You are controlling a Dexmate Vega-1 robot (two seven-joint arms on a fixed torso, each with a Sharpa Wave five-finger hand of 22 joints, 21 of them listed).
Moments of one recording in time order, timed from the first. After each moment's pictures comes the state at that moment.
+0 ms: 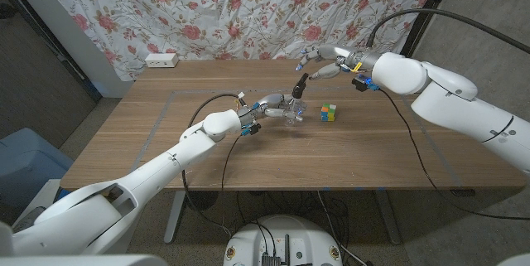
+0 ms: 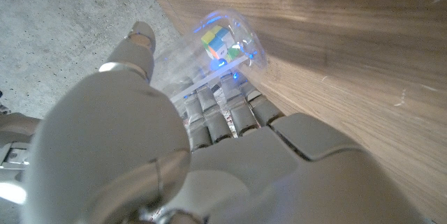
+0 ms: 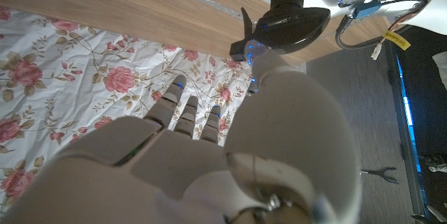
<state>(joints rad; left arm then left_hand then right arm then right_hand) 0.63 0.52 0.72 -1.35 -0.21 -0.29 -0.30 1.01 0.00 0.35 -0.17 0.21 0.43 -0.06 0.70 0.21 0.61 -0.15 0.36 0.51 0.55 -0.05 0.32 0.29 0.32 -0.04 0.20 0.17 -0.69 -1.02 -0.49 -2.22 -0.16 -0.35 0.29 1.24 0.05 0.36 -0.15 0.34 0.57 -0.22 0.34 0.21 0.06 -0.06 0.20 0.20 0.01 0.07 0.26 0.26 0.25 0.09 0.19 0.16</state>
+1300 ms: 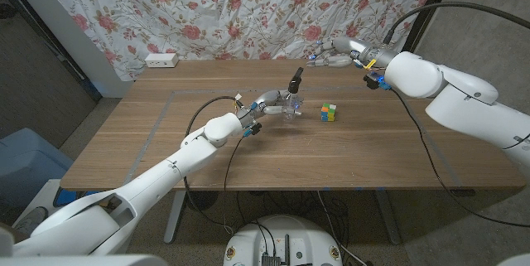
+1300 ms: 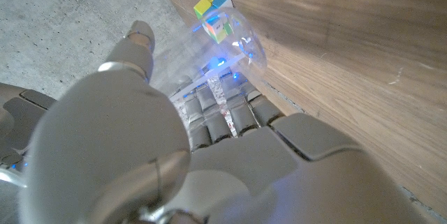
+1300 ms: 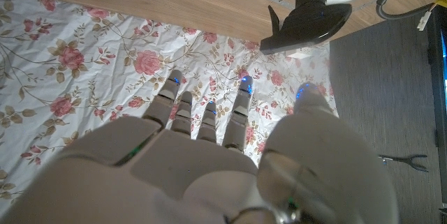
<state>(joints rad) 0.69 0.50 0.69 -1.41 -0.19 -0.27 -0.15 1.01 0.00 0.35 -0.17 0.21 0.45 -0.06 0.70 0.21 0.63 -0.16 0.35 0.51 0.56 -0.05 0.32 0.29 0.32 -0.04 0.20 0.17 -0.79 -1.08 -0.40 -2.30 -0.12 -0.43 0.16 0.70 0.02 0.17 0.01 0.24 0.57 -0.08 0.25 0.21 0.11 0.05 0.20 0.20 0.04 0.16 0.26 0.27 0.29 0.18 0.19 0.16</state>
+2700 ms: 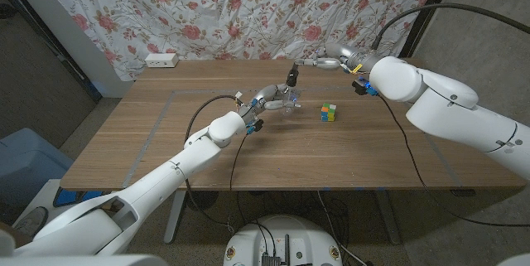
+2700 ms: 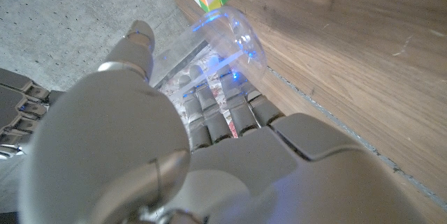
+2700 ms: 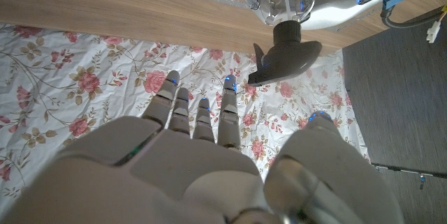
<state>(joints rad) 0.71 0.49 0.67 -1.47 -0.16 -0.21 -0.02 1.01 0.00 0.34 -0.17 0.21 0.45 -0.06 0.72 0.21 0.63 -0.15 0.35 0.52 0.56 -0.05 0.32 0.29 0.32 -0.04 0.20 0.17 -0.67 -1.02 -0.58 -2.41 -0.15 -0.72 0.17 0.48 0.01 0.10 0.07 0.19 0.52 0.10 0.21 0.21 0.13 0.15 0.20 0.20 0.07 0.21 0.26 0.27 0.27 0.21 0.19 0.16</state>
